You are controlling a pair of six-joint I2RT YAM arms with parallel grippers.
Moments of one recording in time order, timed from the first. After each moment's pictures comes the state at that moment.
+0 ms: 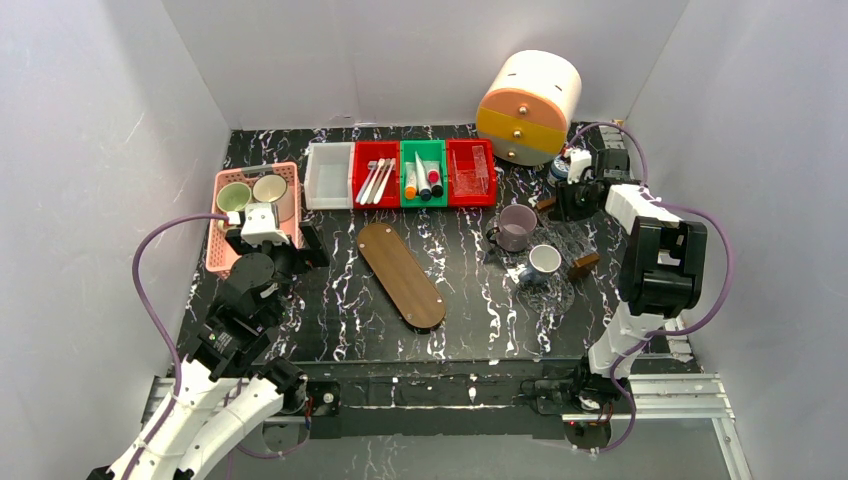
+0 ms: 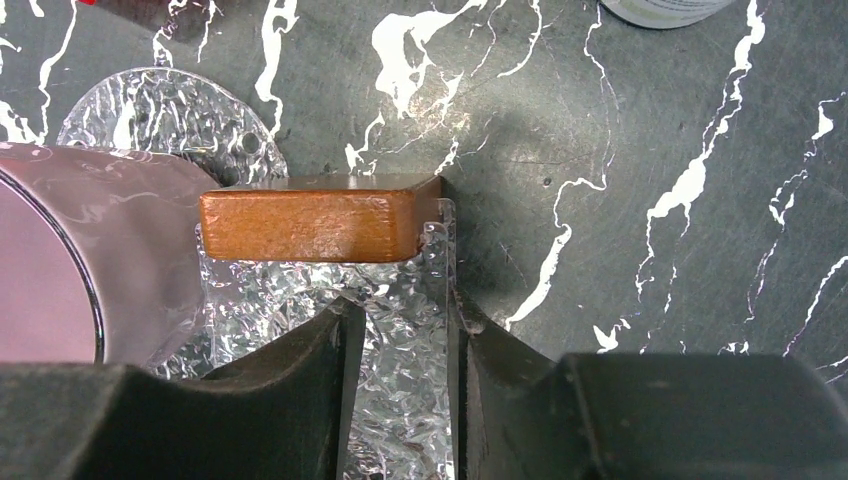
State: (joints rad) left arm -0.58 0.52 0.78 -0.43 -0.58 -0.20; right arm -0.09 1.81 1.23 -0.40 -0.41 -0.35
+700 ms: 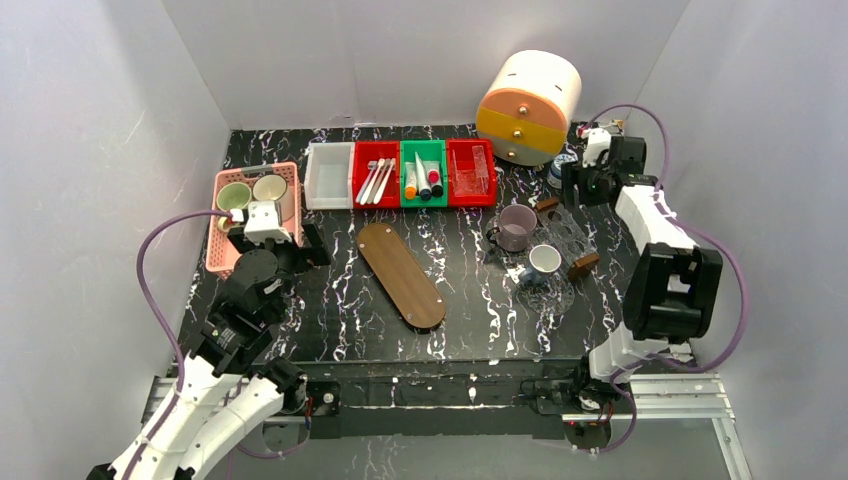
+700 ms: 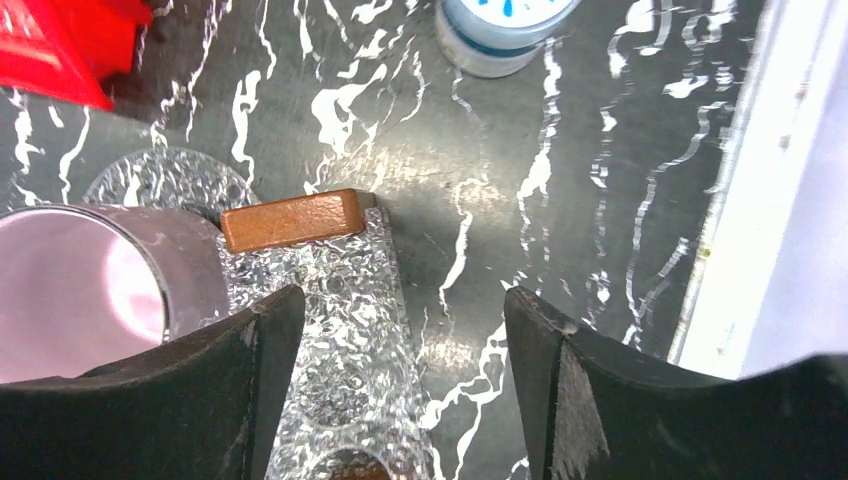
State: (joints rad) left arm -0.57 0.53 0.78 -0.43 -0.58 -0.20; right arm -0.09 1.67 1.23 -0.40 -0.28 -0.27
